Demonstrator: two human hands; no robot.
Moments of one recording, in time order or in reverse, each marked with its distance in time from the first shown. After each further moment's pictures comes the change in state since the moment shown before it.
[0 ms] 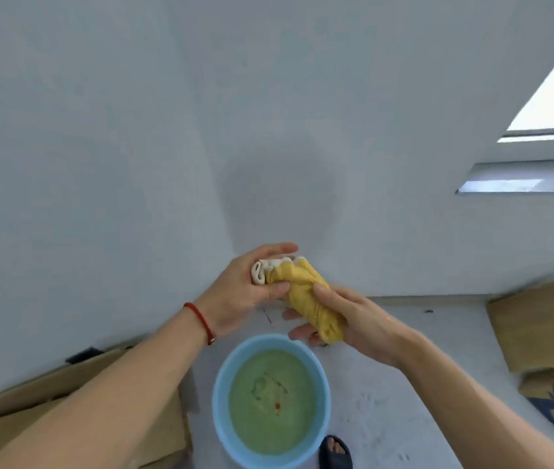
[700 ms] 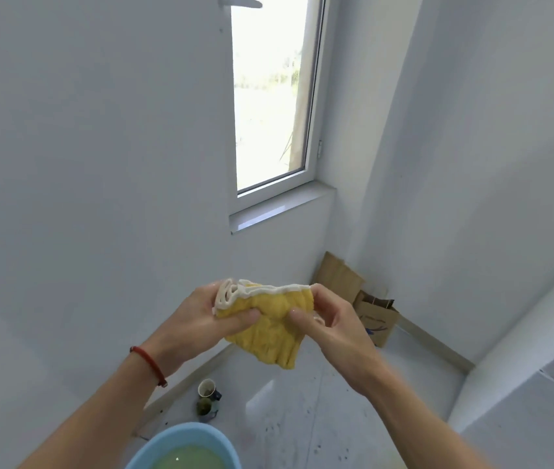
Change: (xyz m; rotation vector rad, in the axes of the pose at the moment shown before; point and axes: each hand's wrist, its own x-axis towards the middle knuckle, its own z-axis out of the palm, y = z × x) left_hand -0.077 0.108 0.168 0.307 -0.628 0.344; right_hand -0.277 0.022 0.067 -0.071 1.015 -0.599
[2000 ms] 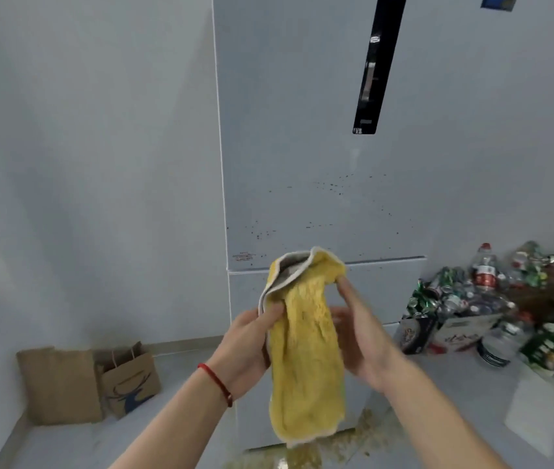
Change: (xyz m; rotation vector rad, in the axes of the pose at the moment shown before) left_hand 0.145 0.146 0.573 -0.535 -0.854 -0.450; right_hand -0.282 -0.058 -0.413 0.333 1.081 0.362
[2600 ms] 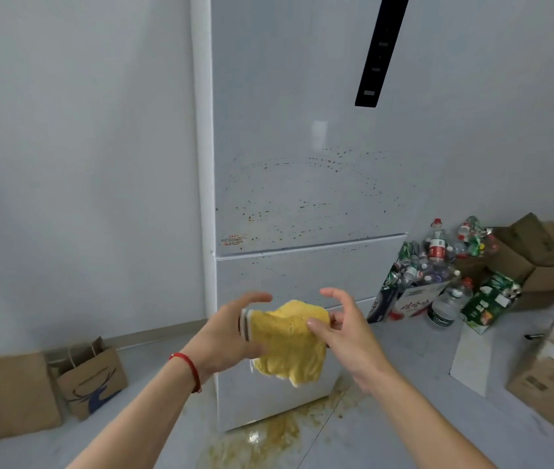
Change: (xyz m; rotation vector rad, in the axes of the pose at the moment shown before) left_hand 0.050 -0.004 -0.091 0.882 -0.199 0.198; right_hand 0.032 0.069 0.012 -0.455 0.411 -0.176
